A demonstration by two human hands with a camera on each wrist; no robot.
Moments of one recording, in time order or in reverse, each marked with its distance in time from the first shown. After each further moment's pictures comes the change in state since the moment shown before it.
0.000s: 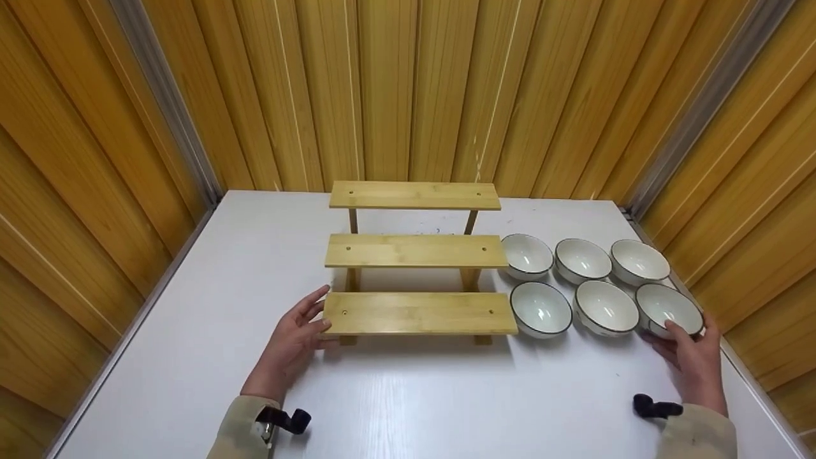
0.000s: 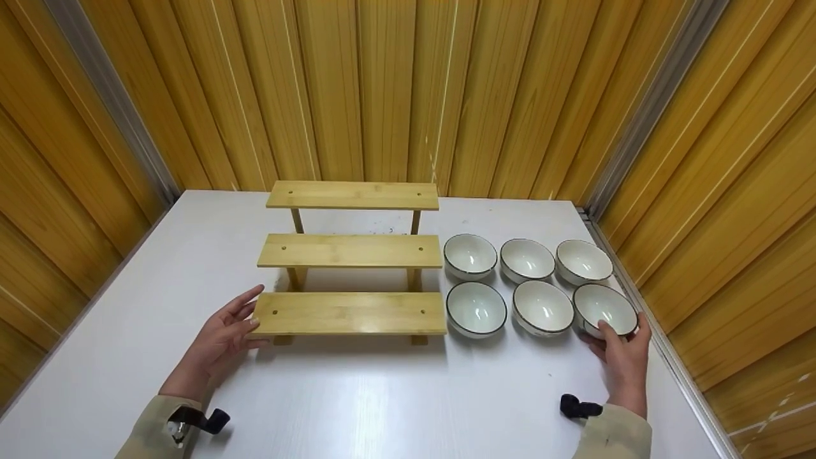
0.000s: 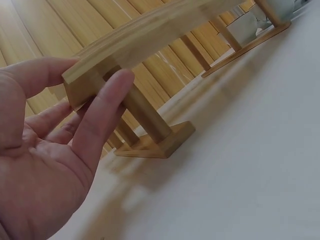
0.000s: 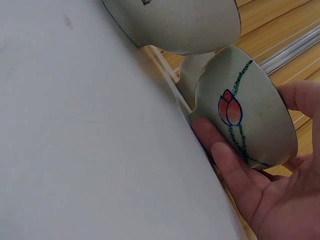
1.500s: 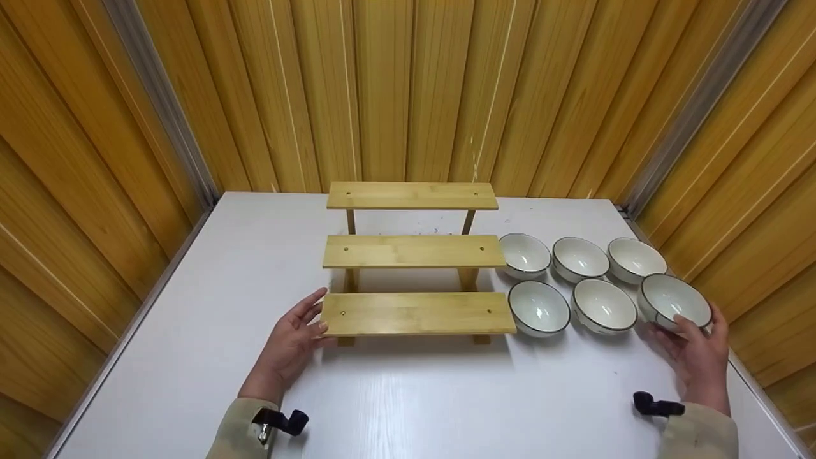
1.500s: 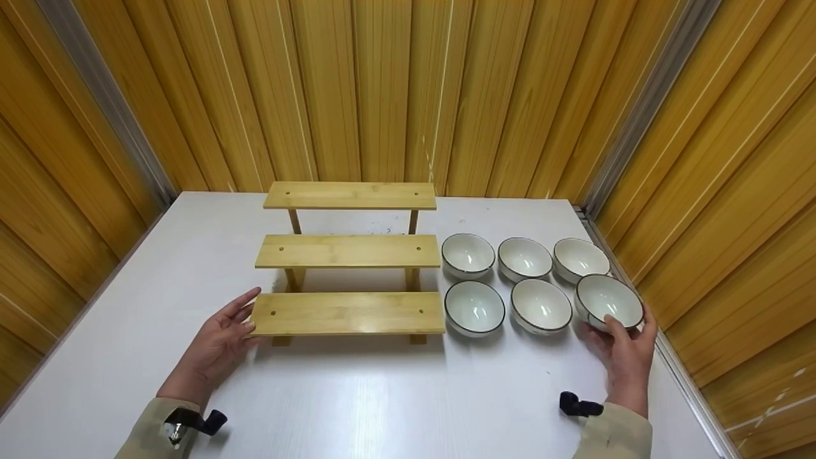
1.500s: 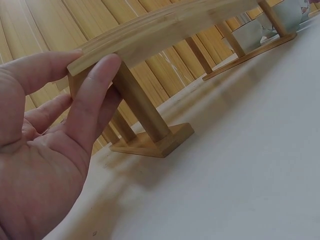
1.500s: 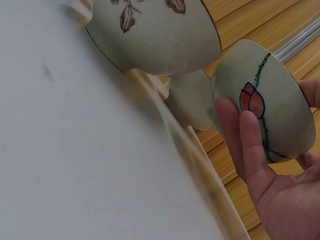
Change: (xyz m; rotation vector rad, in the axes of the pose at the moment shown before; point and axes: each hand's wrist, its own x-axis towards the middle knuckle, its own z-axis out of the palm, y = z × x) left_hand 0.000 -0.004 -0.002 -0.075 -0.002 0.001; right_hand -0.016 -0.014 0.002 0.334 0.058 0.020
